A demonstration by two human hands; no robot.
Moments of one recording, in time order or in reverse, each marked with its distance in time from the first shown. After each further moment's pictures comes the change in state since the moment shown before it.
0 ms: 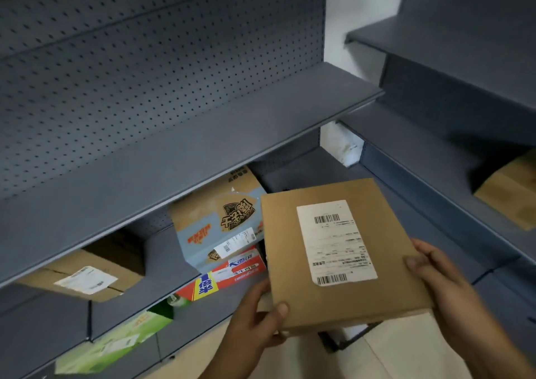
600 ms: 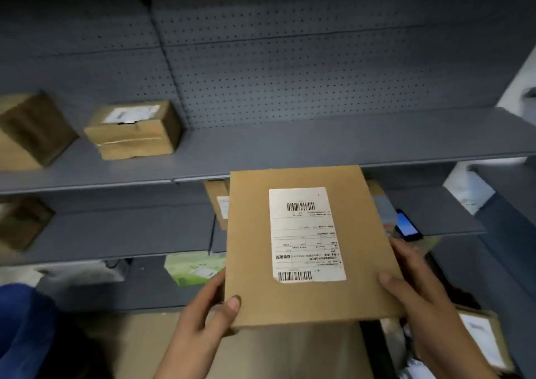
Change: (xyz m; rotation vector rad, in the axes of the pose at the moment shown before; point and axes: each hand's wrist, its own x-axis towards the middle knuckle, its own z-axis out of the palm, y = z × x) left_hand -0.287 -0.100 -0.251 -0.195 0.615 0.191; right_hand -0.244 0.016 0.263 -0.139 -0.543 -0.335
